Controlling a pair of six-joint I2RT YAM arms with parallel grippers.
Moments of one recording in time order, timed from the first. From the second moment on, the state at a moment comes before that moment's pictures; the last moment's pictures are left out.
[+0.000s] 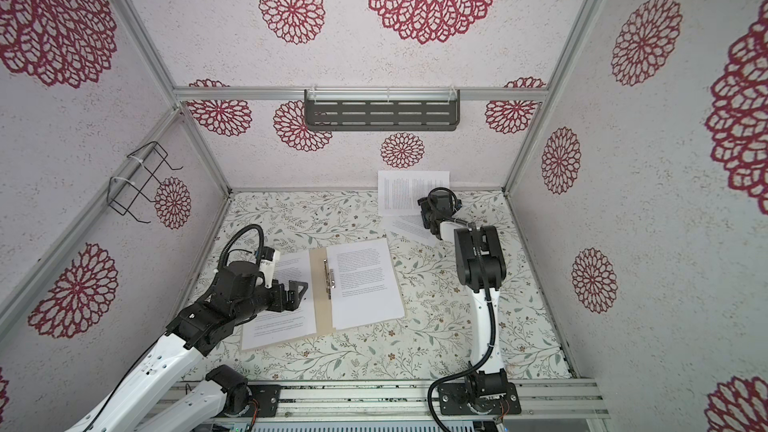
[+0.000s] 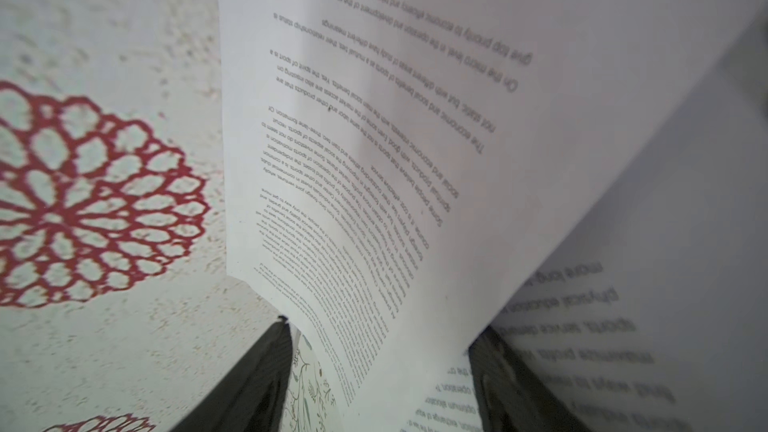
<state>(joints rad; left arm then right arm) -0.46 0.79 0.70 -0.61 0.04 -0.36 0.16 2.34 1.58 0.27 -0.04 1.37</state>
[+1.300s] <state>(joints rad) -0.46 0.77 0.70 -0.61 0.03 -0.37 0.22 2.42 1.55 0.58 -0.03 1.46</state>
